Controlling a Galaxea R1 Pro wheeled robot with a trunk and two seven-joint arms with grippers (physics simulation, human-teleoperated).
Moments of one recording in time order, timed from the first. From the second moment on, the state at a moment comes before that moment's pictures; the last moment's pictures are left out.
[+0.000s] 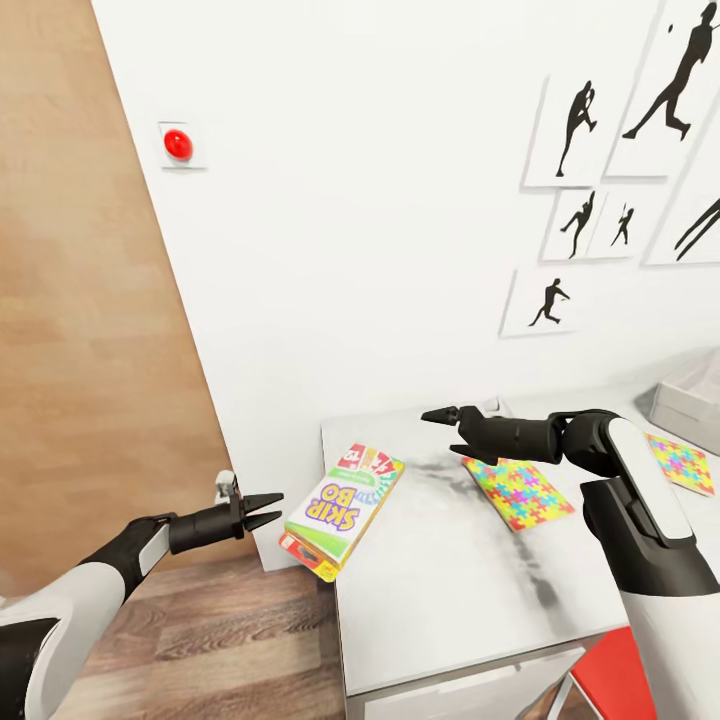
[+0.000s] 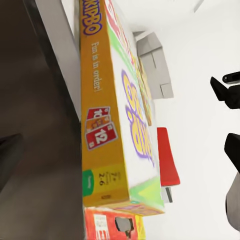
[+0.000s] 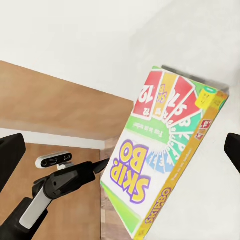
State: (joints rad) left arm -0.89 0.21 0.08 -0.19 0.22 0.59 -1.39; right arm -0.72 -0.22 0.09 -1.58 -1.91 1.04 -0.88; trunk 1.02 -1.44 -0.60
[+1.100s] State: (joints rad) left arm -0.88 0.19 0.08 -0.19 0.22 0.59 -1.39; right arm -0.73 -0.22 0.09 -1.58 -1.91 1.04 -0.88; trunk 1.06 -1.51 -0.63
